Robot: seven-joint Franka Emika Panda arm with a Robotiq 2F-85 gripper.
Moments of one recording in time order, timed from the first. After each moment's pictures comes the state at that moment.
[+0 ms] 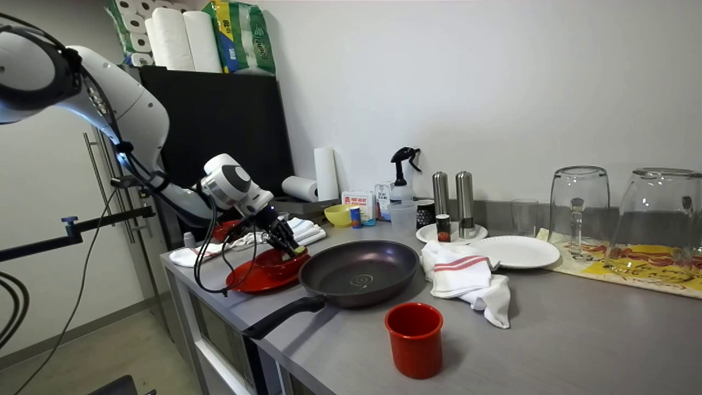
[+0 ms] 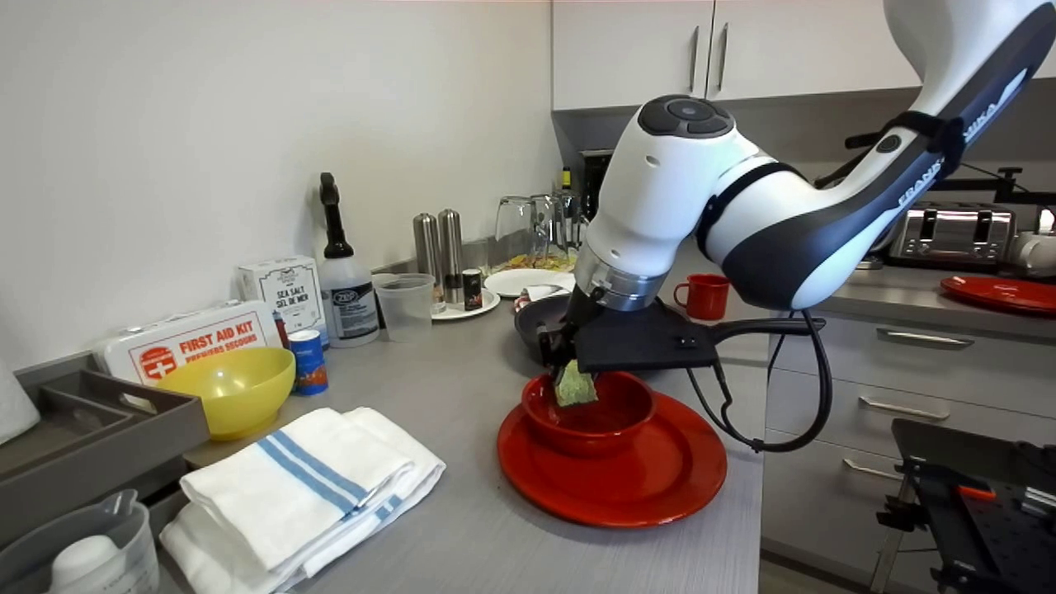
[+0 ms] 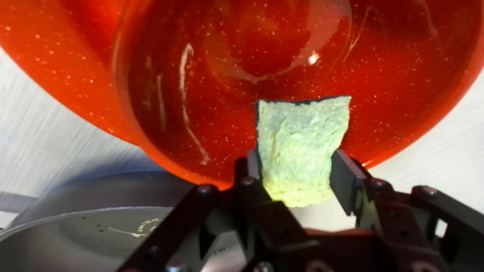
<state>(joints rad) 0.35 0.29 -0.07 -2.09 -0.81 2.58 1.78</state>
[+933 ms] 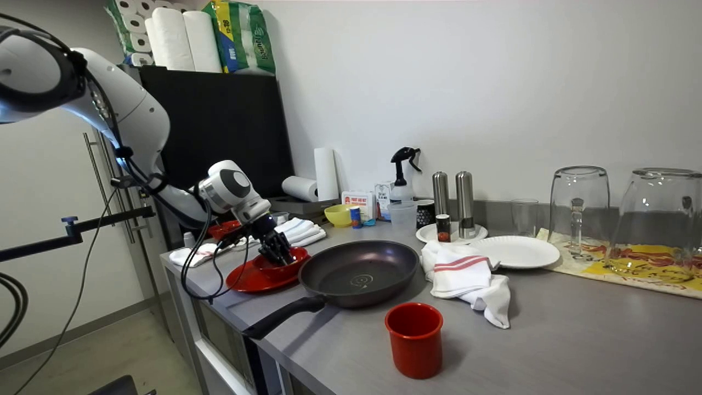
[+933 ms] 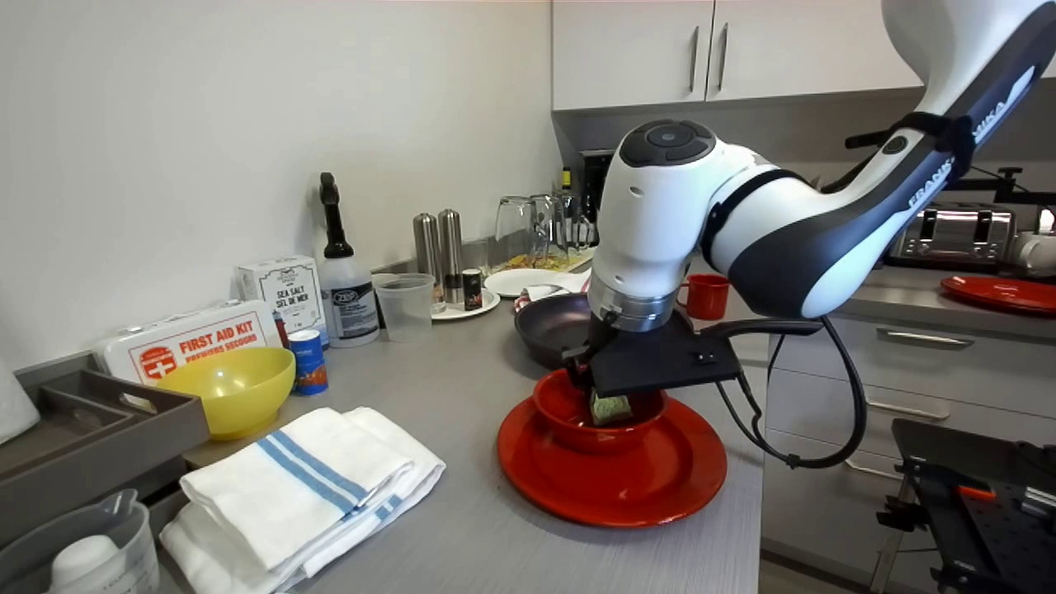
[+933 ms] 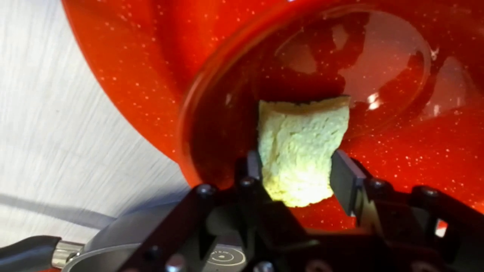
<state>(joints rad) 0.28 0.30 0.03 -2.11 -0.74 2.42 1.77</state>
